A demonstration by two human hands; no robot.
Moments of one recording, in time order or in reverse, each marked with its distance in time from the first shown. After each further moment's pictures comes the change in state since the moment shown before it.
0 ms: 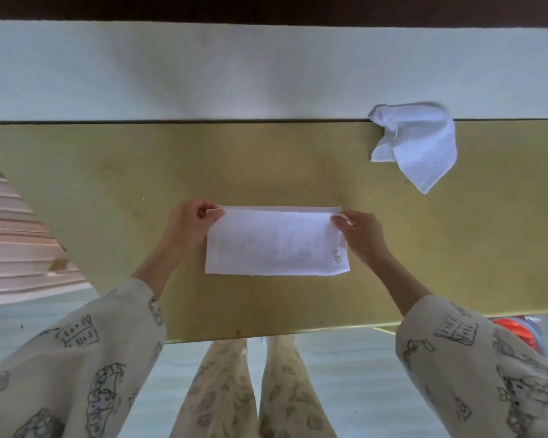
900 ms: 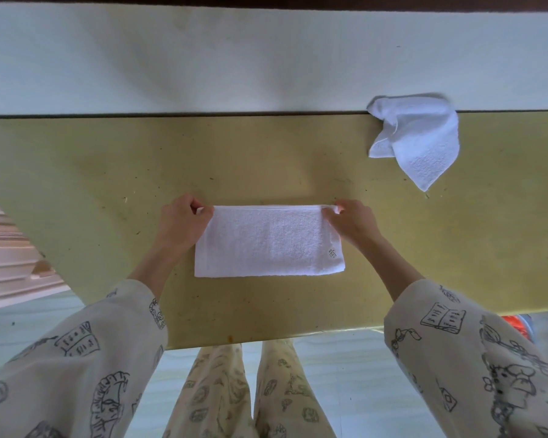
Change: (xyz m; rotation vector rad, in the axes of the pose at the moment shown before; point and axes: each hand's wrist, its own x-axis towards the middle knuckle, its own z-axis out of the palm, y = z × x) left_hand 0.015 0.004 0.013 0.000 0.012 -0.105; right_hand 0.037 -0.004 0.004 -0.273 -0.109 0.066
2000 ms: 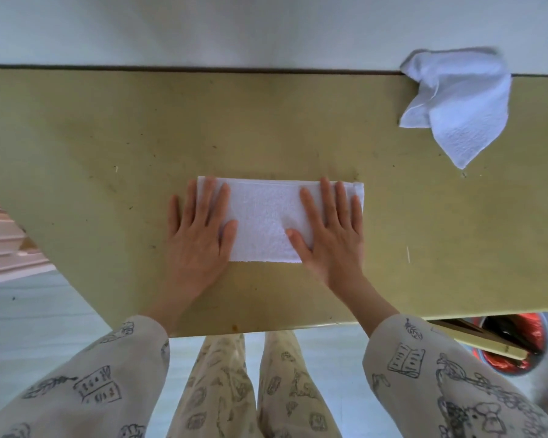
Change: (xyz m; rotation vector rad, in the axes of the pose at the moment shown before) left_hand -0.035 -0.066 0.056 0.656 0.157 0.482; right_hand -0.034 0.024 0.098 -0.507 0.403 -0.512
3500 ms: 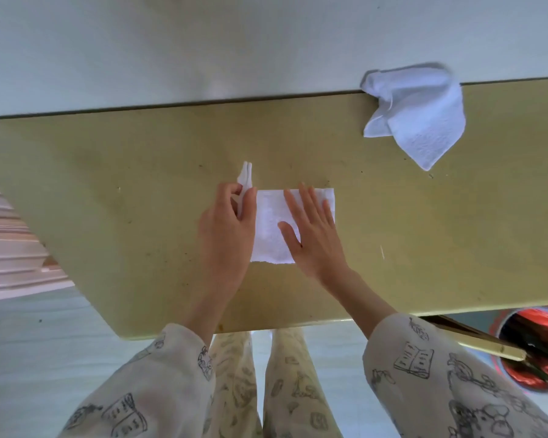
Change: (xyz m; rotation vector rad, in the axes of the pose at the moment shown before) left_hand 0.014 0.112 -0.093 -0.698 0.309 -0.380; right_hand 0.001 0.005 -0.036 0.494 -0.049 -0.029
